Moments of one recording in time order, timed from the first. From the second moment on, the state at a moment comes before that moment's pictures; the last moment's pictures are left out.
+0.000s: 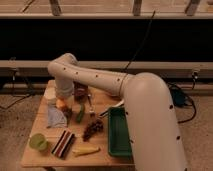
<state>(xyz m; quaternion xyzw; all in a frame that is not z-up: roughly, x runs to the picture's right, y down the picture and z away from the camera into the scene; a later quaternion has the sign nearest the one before) -0.224 0.079 0.797 -0.28 -0.26 -0.41 0.83</state>
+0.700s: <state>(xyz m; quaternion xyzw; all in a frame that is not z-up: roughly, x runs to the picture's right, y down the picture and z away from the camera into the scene) -0.222 0.074 0.806 -0.27 -0.25 -0.41 0.84</state>
